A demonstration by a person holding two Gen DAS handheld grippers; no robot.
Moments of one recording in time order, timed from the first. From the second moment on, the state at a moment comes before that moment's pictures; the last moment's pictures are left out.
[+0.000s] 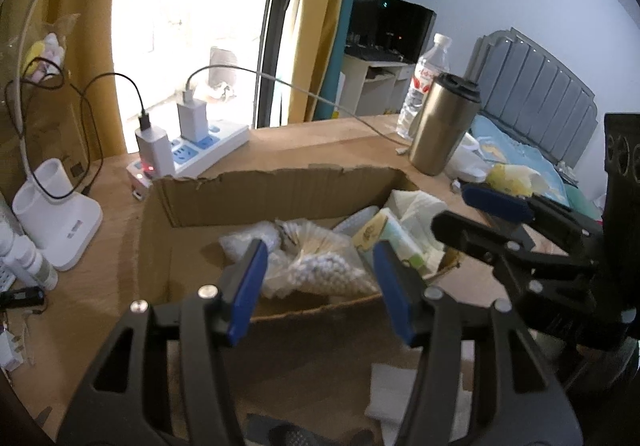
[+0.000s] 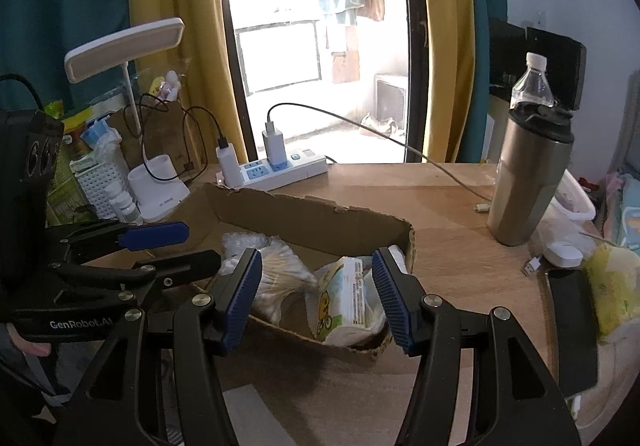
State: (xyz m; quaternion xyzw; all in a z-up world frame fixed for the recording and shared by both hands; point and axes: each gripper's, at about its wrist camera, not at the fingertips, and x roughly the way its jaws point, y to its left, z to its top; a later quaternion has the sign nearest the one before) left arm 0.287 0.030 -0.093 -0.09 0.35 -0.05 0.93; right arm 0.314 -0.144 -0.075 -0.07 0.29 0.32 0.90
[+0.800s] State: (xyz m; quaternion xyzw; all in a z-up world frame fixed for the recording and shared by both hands) left arm 0.221 0.039 -0.070 -0.08 0.30 -0.03 0.95; right arm 0.261 -0.150 -0.061 -0.08 0.28 0.32 0.90
